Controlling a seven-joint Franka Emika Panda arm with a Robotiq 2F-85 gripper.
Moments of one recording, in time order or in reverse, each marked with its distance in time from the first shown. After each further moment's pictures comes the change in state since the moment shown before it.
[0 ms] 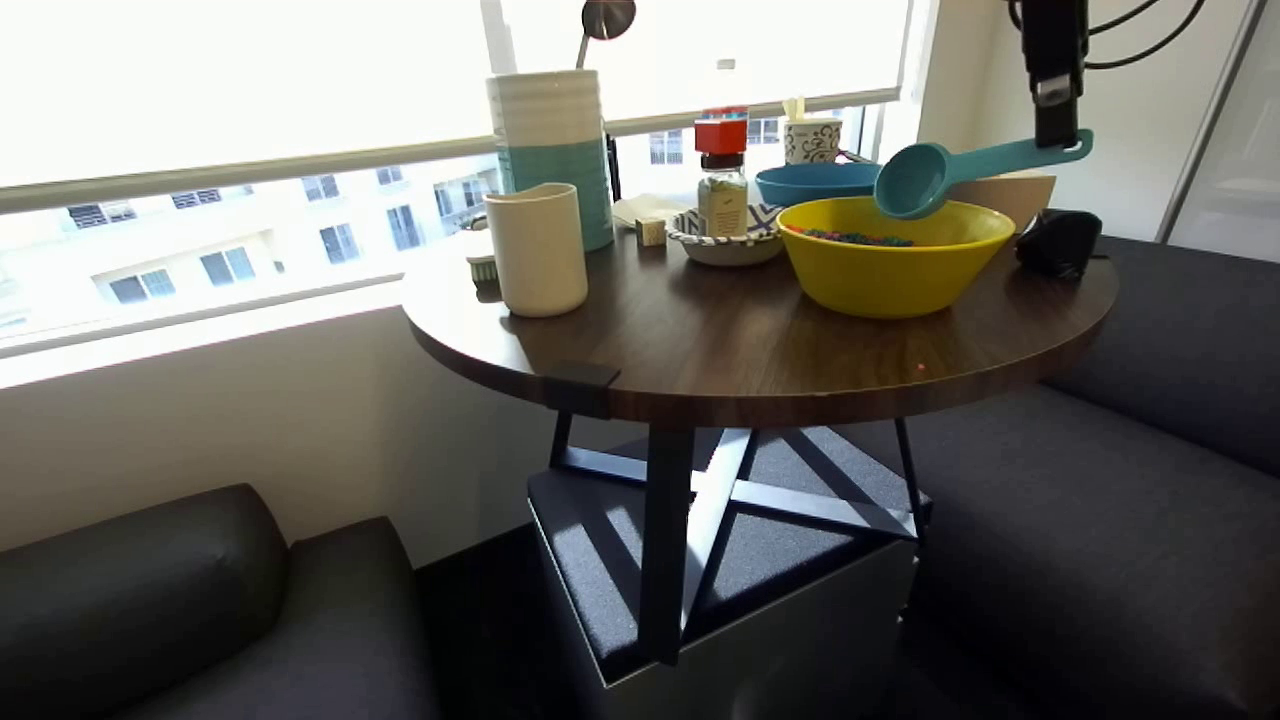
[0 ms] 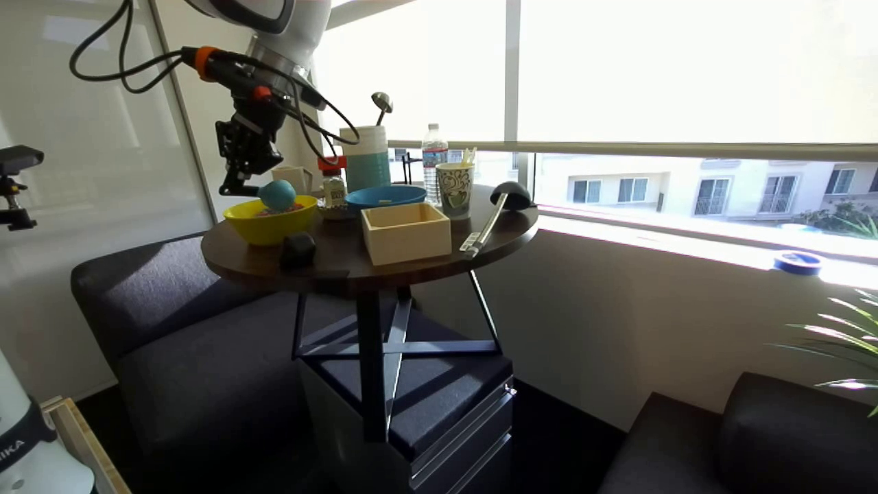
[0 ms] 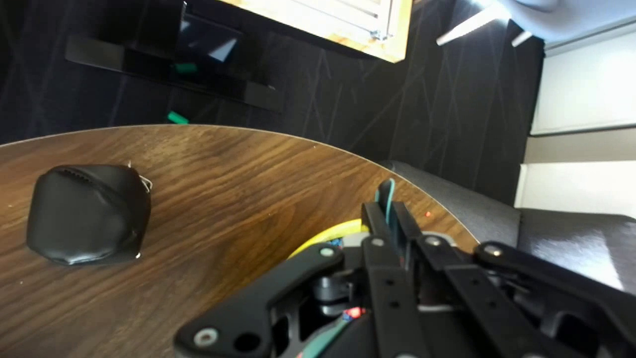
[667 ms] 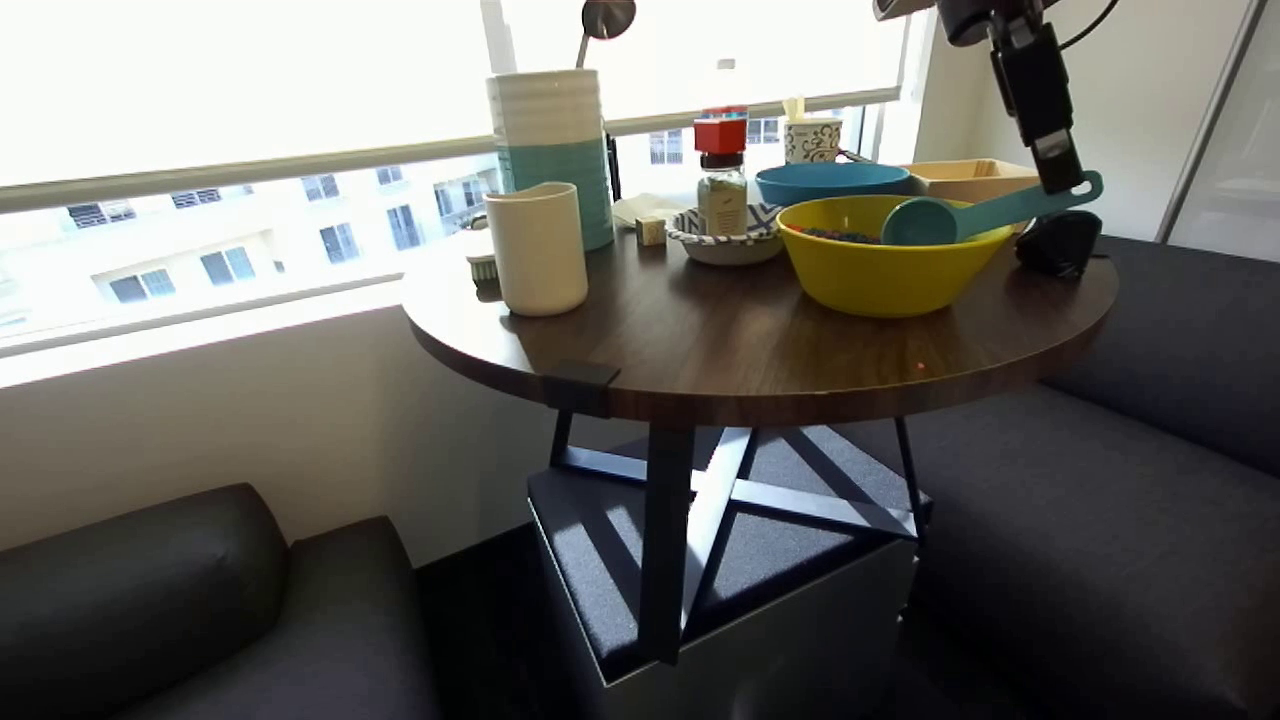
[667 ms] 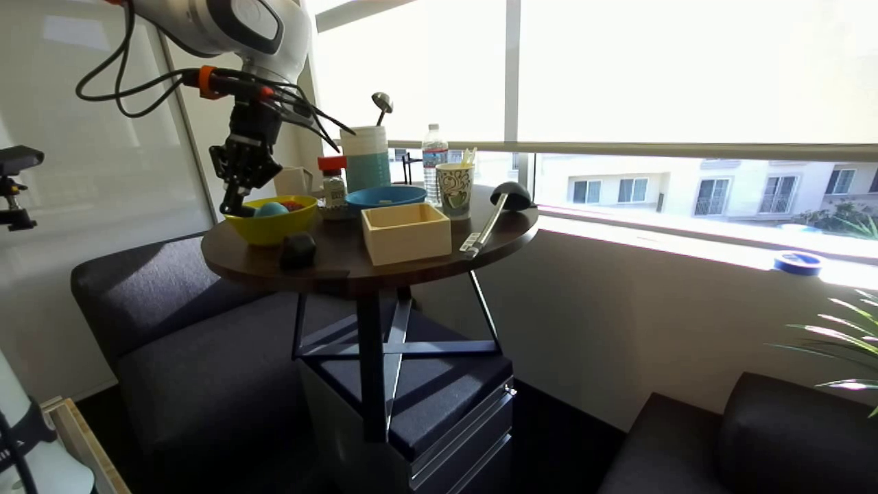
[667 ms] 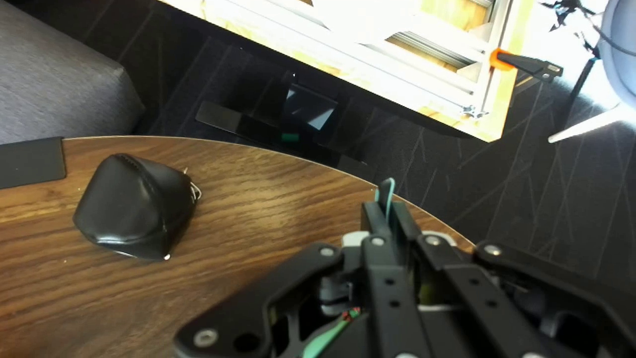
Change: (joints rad) arm 0.078 0.081 0.099 0.030 -0.236 -0.027 0.039
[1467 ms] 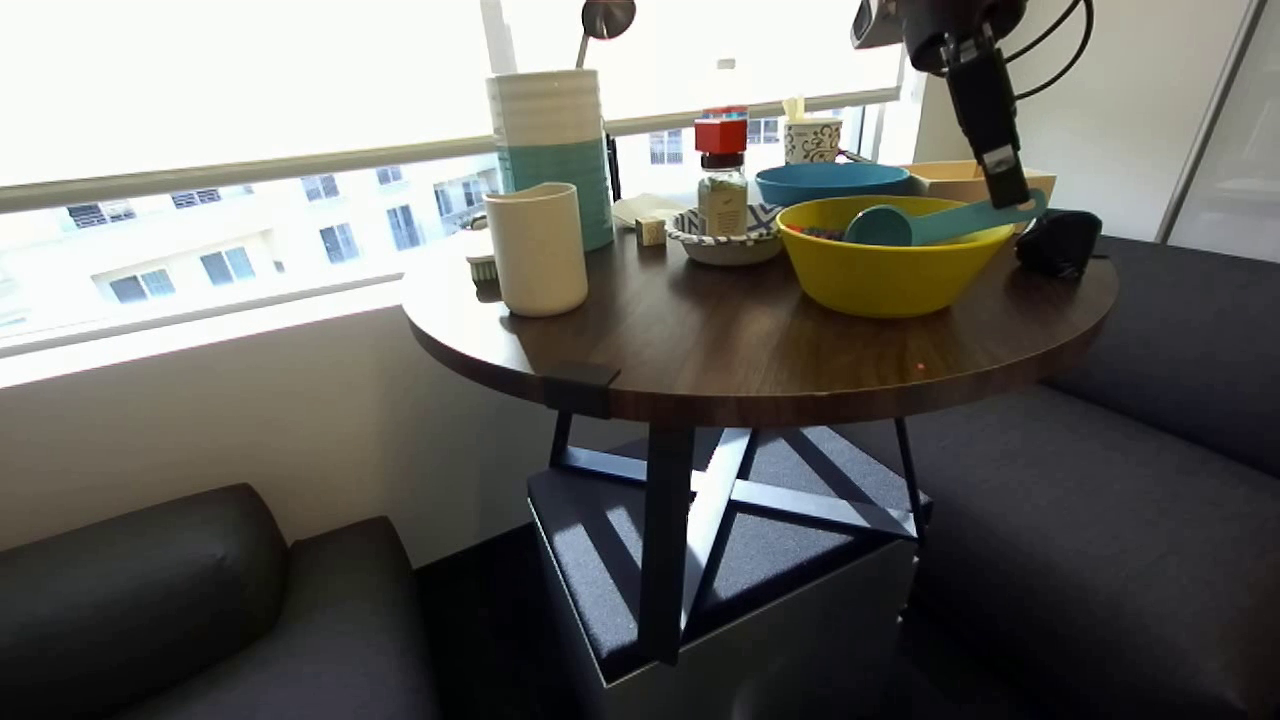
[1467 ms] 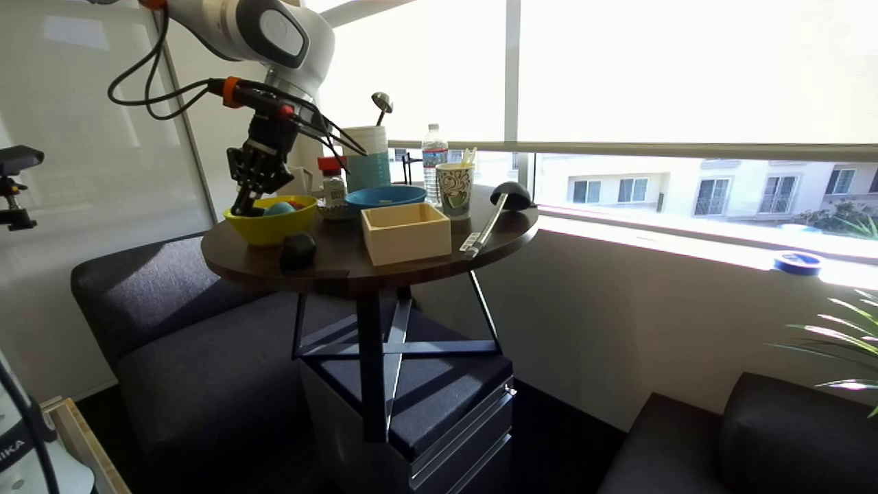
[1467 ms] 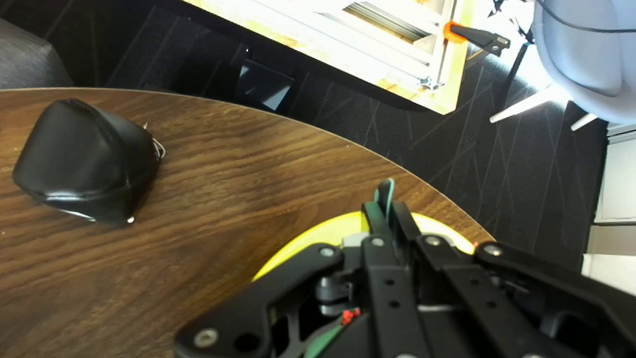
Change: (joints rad) arm -0.006 0.101 -0.041 0.072 0.113 0.000 -0.026
